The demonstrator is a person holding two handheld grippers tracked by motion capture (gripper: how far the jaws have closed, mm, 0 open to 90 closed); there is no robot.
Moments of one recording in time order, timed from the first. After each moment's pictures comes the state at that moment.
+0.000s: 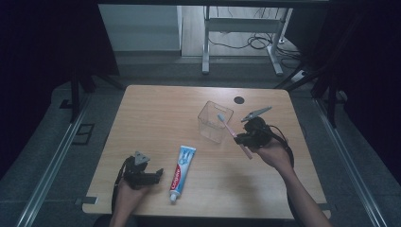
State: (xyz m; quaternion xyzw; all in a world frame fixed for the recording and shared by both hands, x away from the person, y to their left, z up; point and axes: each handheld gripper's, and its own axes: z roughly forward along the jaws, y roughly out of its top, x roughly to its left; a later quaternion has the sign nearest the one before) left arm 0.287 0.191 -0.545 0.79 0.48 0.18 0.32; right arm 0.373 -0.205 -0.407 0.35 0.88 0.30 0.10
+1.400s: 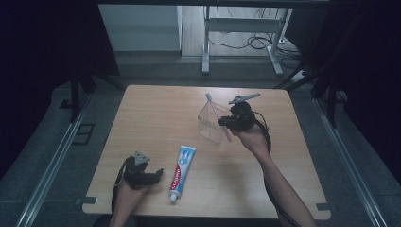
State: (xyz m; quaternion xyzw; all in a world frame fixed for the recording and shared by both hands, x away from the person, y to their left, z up) left arm 0.287 0.191 -0.545 0.79 0.48 0.18 0.32; right arm 0.416 -0.163 -0.401 0.38 0.83 0.39 0.11
